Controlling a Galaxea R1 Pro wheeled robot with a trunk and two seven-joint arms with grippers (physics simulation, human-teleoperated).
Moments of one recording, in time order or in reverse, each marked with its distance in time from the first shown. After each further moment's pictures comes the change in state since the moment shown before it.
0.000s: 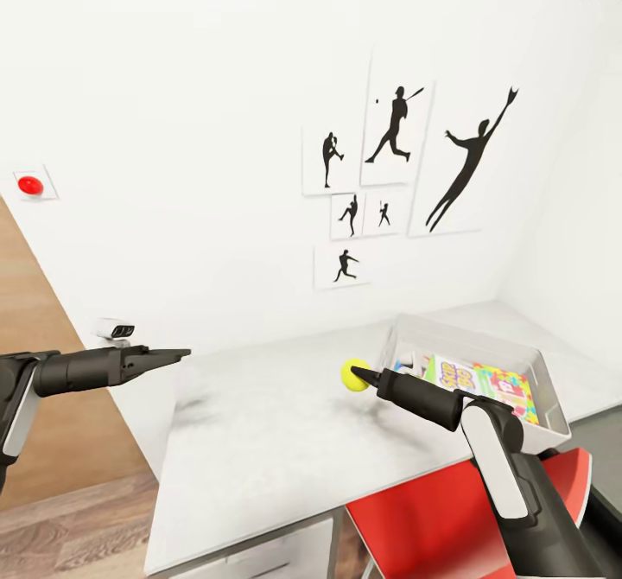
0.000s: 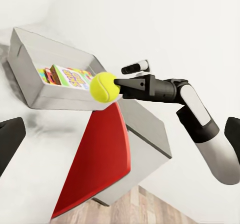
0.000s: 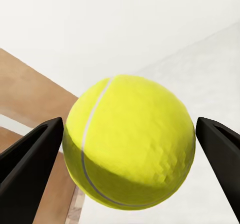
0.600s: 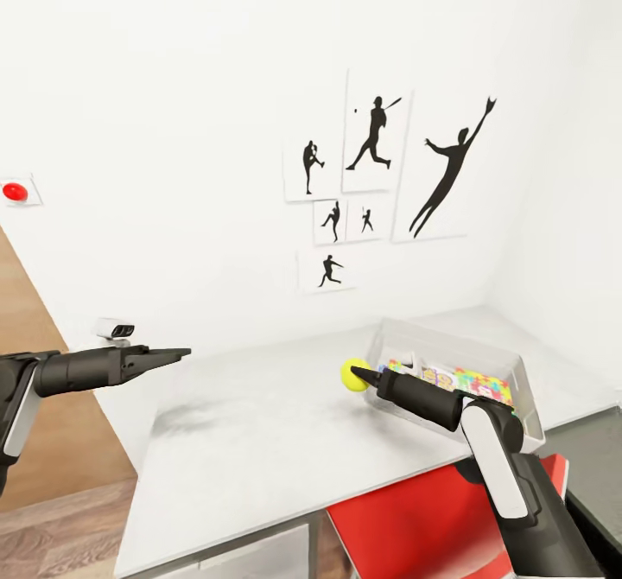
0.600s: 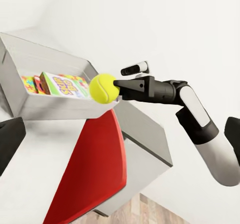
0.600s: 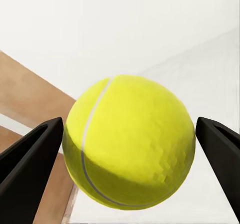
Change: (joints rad) left arm 0.000 -0.005 0.005 0.000 0.000 0.000 0.000; right arm 0.000 0.000 -0.001 0.000 0.001 0.000 -0.001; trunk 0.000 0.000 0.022
